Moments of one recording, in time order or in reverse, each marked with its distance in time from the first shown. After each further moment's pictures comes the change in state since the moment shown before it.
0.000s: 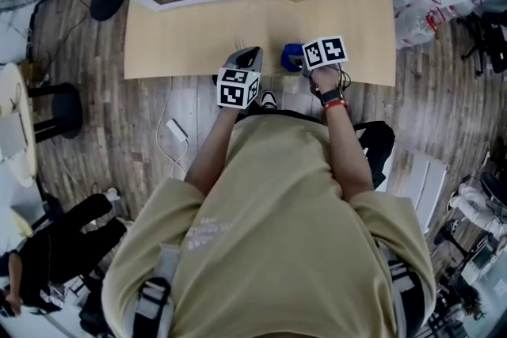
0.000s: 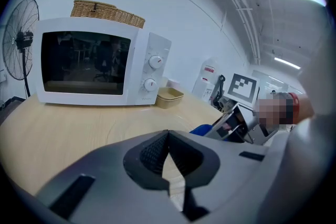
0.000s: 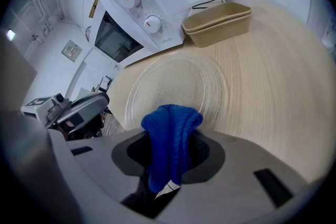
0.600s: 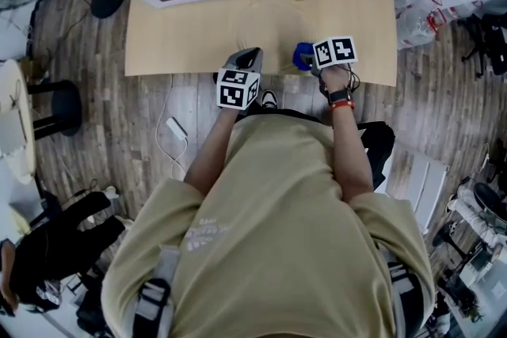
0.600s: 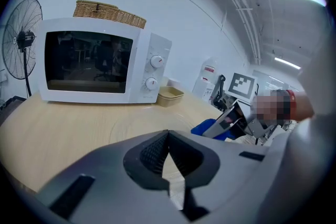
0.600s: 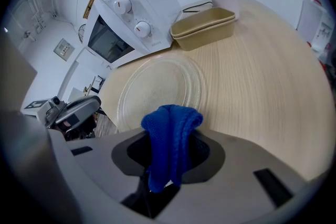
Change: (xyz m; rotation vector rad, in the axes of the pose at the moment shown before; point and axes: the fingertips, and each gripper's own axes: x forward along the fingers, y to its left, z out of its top) left arm -0.008 0.000 -0.006 0.000 0.002 0.005; right arm -0.021 -0.025 -0.004 0.018 -0.003 -0.083
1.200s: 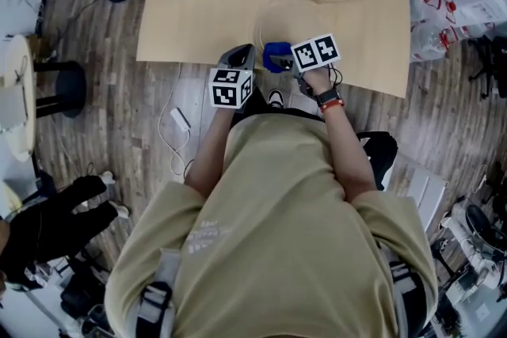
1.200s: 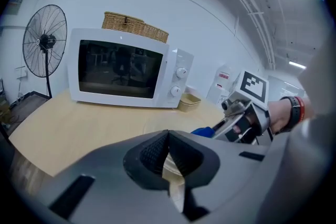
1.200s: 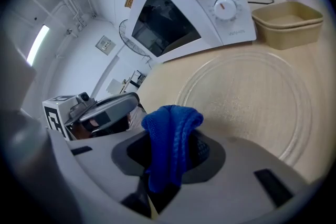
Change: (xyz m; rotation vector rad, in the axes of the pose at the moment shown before) left arm -0.047 0.056 0.001 -0.079 -0.067 0.138; right arm 0.047 0.146 0.015 -0.202 0.011 0.368
